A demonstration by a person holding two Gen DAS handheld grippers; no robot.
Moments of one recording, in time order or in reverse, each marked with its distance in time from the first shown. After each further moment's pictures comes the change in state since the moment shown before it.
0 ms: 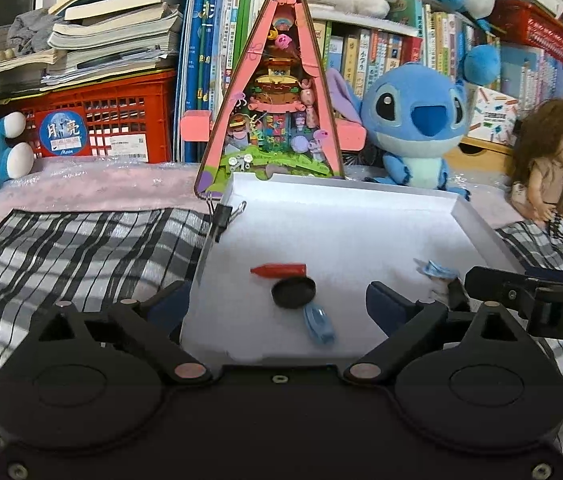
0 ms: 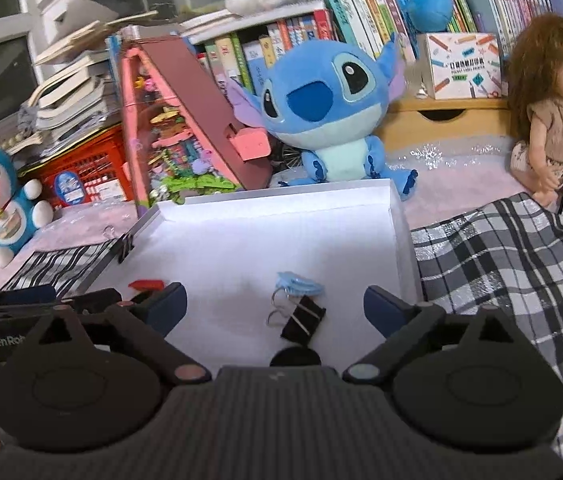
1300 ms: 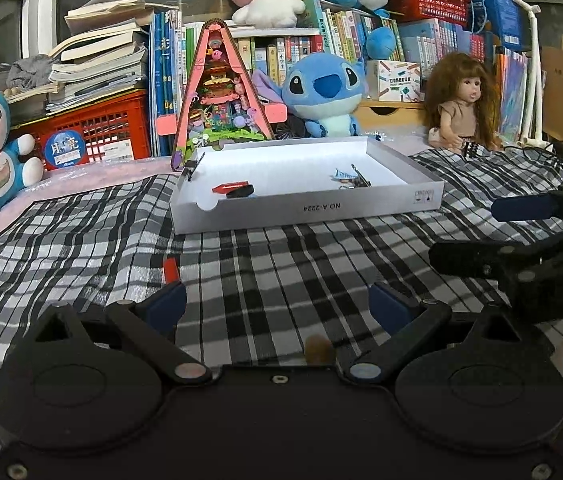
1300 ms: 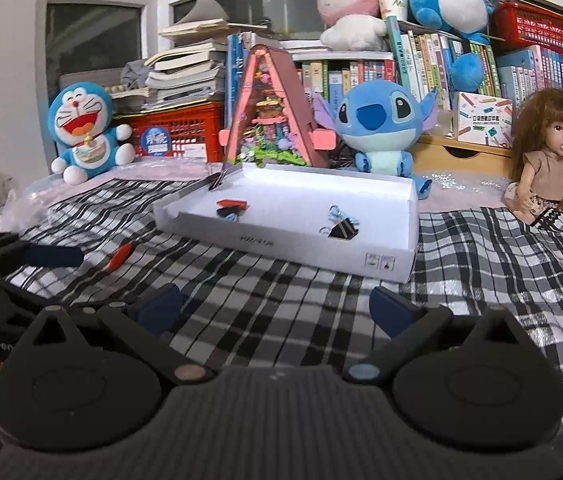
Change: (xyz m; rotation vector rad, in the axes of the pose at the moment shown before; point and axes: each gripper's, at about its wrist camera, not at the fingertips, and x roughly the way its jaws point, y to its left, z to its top) left arm -0.133 -0.026 -0.131 0.183 -0.093 -0.063; right arm -0.125 0.031 -0.104 -0.254 -0.103 0.077
